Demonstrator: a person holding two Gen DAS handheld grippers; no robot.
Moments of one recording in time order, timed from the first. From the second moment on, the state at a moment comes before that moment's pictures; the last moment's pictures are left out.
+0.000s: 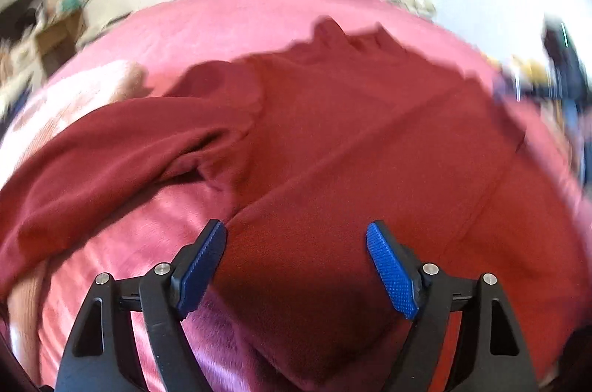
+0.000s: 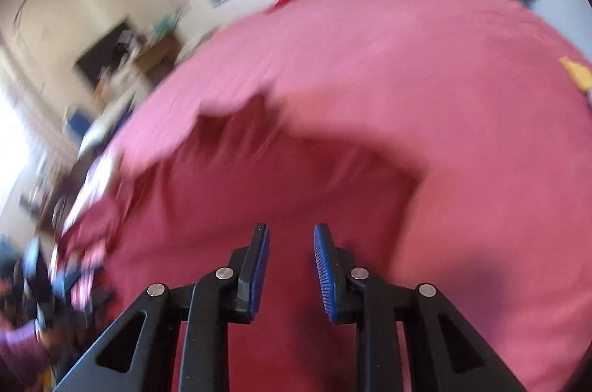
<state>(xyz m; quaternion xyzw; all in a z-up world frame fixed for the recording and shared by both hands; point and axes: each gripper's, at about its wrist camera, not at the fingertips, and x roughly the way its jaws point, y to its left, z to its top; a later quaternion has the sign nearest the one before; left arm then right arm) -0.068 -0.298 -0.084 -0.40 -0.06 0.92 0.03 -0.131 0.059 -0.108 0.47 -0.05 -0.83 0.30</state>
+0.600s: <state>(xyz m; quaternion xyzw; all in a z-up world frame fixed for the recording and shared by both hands) 0.071 -0.522 -0.026 -0.35 -0.16 0.87 -0.31 -0.025 -0.008 -0.113 0.51 -0.04 -0.81 0.27</state>
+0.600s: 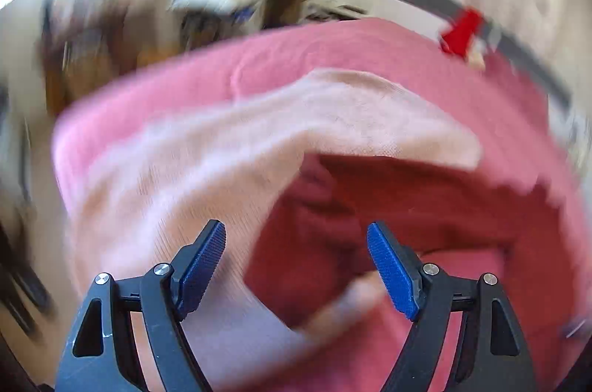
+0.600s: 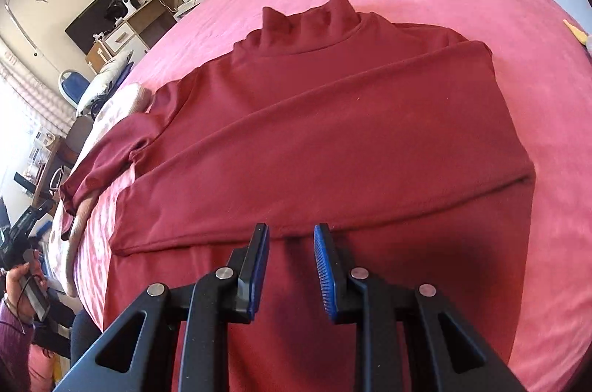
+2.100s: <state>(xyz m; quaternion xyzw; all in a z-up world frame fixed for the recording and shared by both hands) -0.060 -0.399 0.083 -0.34 -0.49 0.80 0.05 -0.018 -0.060 -0.087 0.52 -0.18 -0.73 0.41</state>
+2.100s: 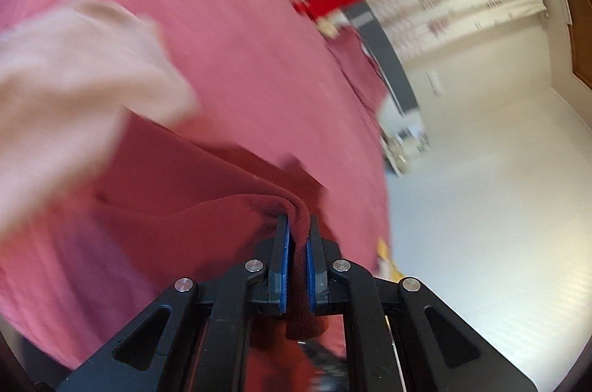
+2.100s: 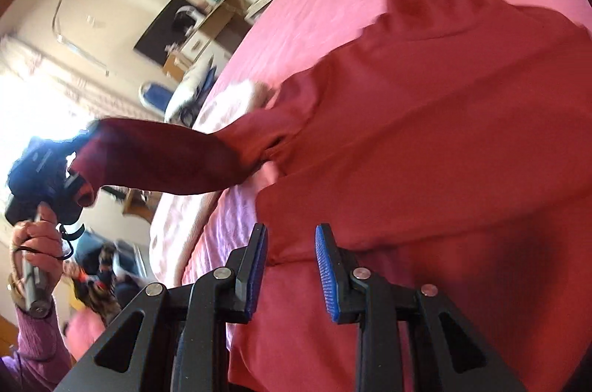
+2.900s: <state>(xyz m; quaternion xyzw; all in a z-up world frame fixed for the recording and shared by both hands) -0.115 -0.265 -0.028 -0.41 -0.32 0.85 0.00 -0.100 0.071 -0.101 0.49 -0.19 -0.79 0.32</state>
